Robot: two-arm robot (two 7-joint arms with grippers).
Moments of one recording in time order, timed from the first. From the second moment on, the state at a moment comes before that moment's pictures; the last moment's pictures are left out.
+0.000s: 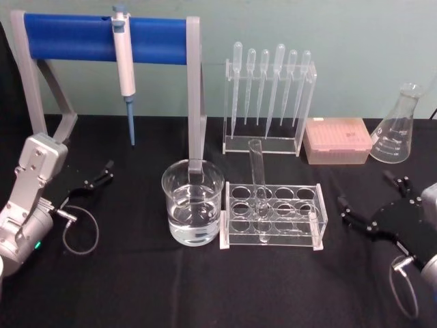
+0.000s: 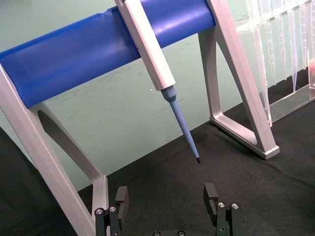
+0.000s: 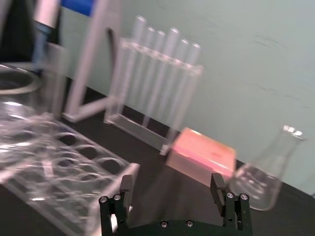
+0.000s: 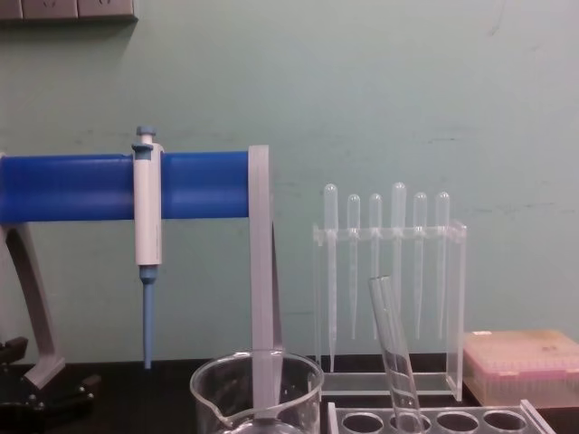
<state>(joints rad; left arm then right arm) -0.20 0.60 0.45 -1.41 -0.25 -0.12 0.03 -0.10 0.73 -0.34 -1.75 0.27 -0.12 -0.04</state>
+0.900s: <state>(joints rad) -0.20 0.60 0.45 -1.41 -0.25 -0.12 0.03 0.14 0.51 -0.46 -1.64 0.36 -0.04 0.29</state>
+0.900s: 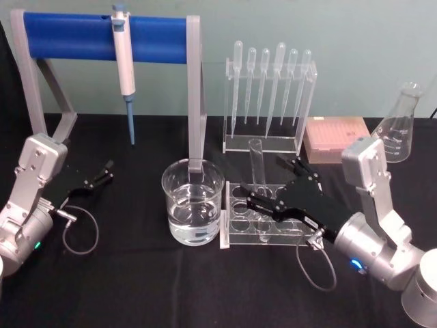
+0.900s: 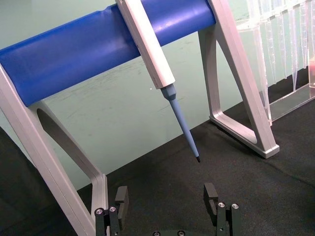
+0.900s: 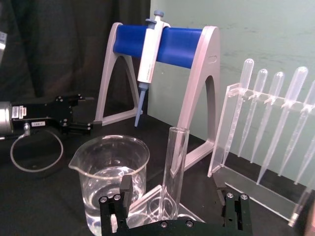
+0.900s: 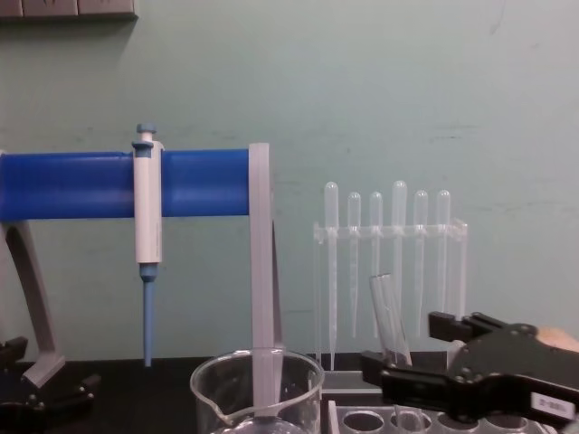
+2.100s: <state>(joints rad) -0.20 0.60 0.45 -1.41 -0.25 -0.12 0.03 0.16 0.40 -0.41 -1.59 0.30 0.02 0.35</state>
